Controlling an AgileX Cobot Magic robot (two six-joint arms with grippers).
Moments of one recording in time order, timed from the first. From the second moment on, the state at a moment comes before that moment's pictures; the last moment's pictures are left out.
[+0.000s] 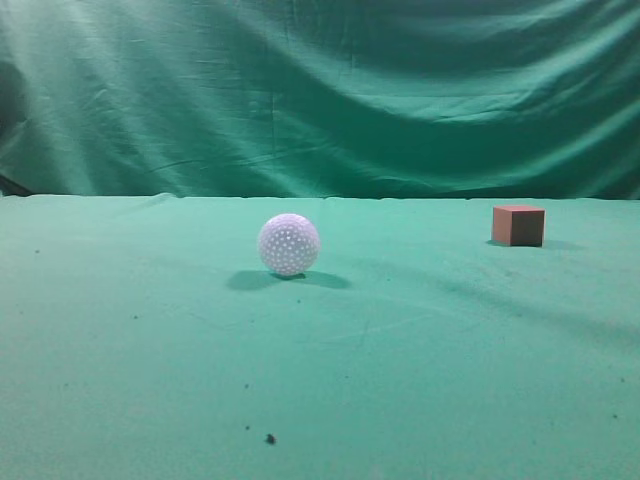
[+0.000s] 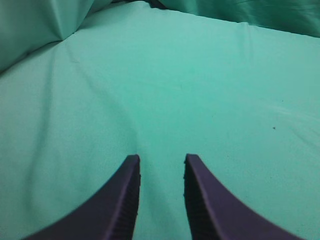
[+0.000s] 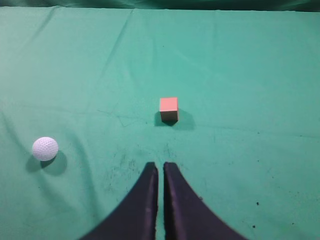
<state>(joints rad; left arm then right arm) 0.15 -0.02 0.02 0.15 0.37 -0.27 0.31 0.59 -0.65 -0.02 0.72 0.14</state>
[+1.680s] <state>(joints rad) 0.15 -0.02 0.02 0.15 0.37 -0.27 0.05 -0.01 0.02 -0.07 0.39 0.13</state>
